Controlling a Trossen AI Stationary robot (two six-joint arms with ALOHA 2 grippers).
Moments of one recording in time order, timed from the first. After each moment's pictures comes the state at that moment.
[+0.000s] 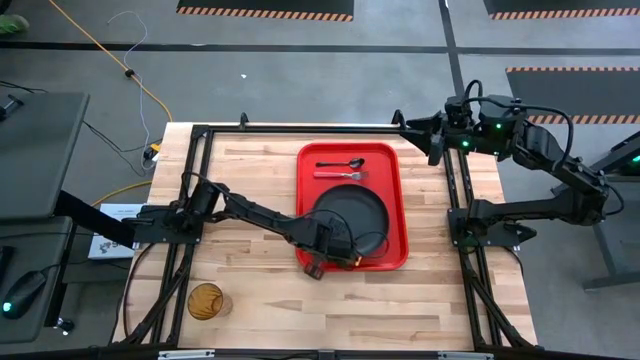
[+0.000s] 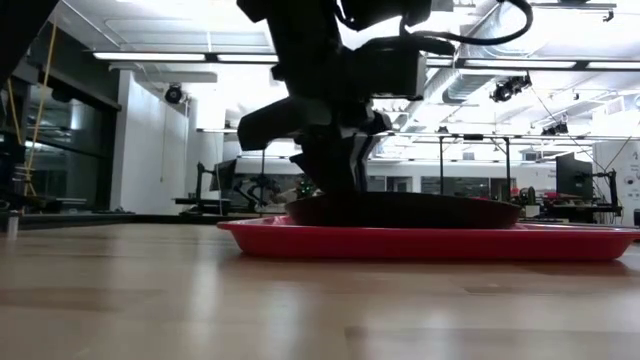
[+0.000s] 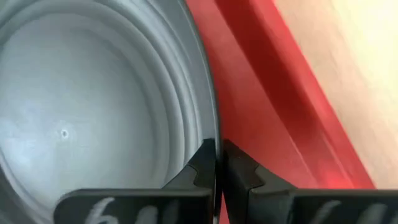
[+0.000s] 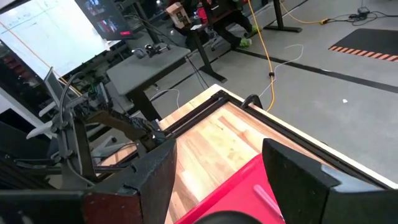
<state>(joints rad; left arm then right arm) -0.23 2.19 1.68 -0.75 -0.16 0.32 -0.34 0.92 1.33 -0.65 0.01 0.42</state>
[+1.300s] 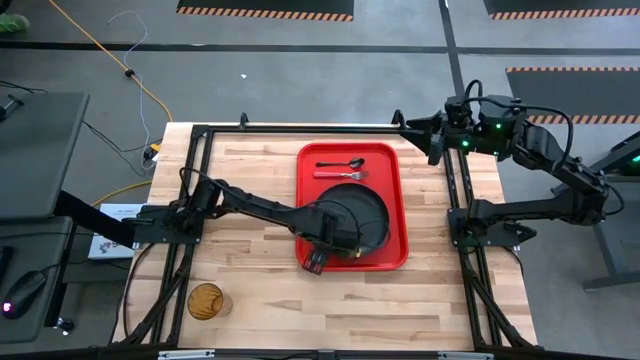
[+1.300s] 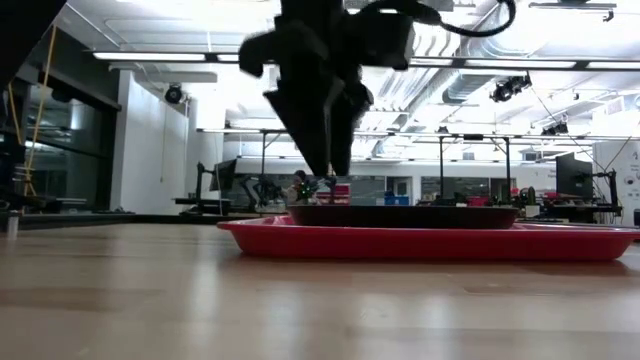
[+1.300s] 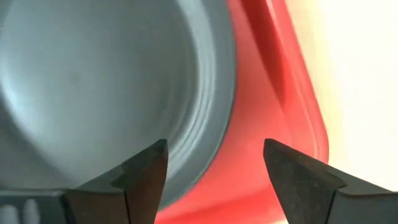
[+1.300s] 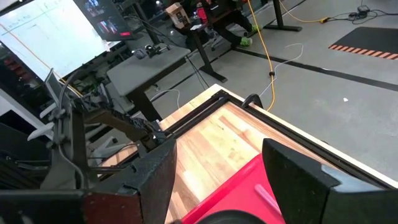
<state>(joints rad) -0.18 2.19 1.90 -1.10 -0.11 0.21 -0.34 0.92 1.33 -0.65 0.01 0.43</state>
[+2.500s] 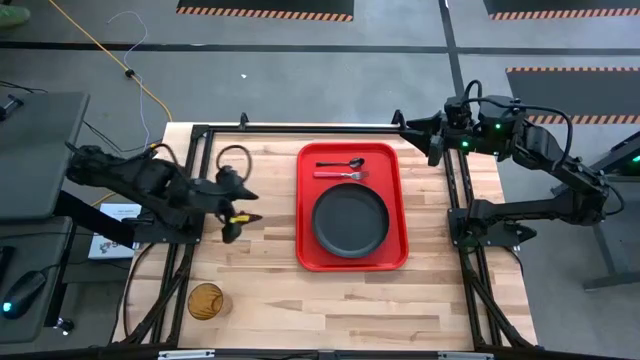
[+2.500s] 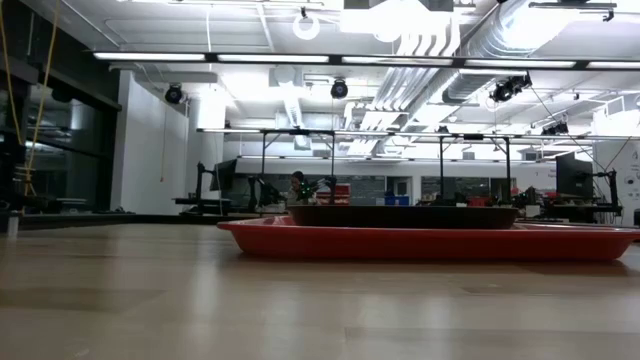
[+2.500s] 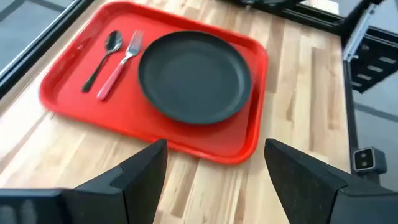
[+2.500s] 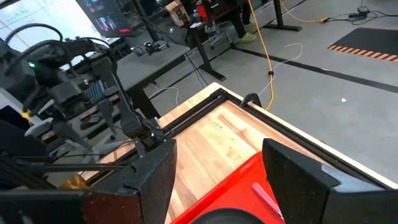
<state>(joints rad) -0.33 1.01 1.20 -0.95 -0.38 -0.52 -0.34 0.92 1.33 -0.65 0.01 0.41</state>
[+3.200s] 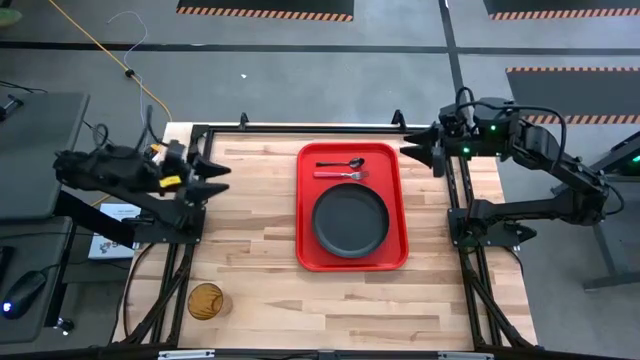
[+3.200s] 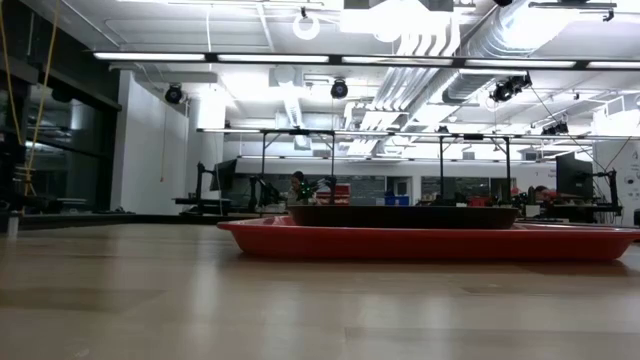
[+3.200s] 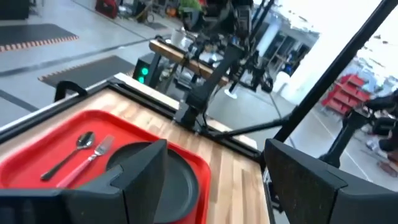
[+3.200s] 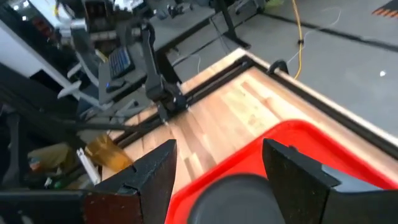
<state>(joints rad) -0.31 0.55 0.98 -0.55 -0.43 -0.49 -0.34 0.92 1.33 -0.76 -0.16 0.40</state>
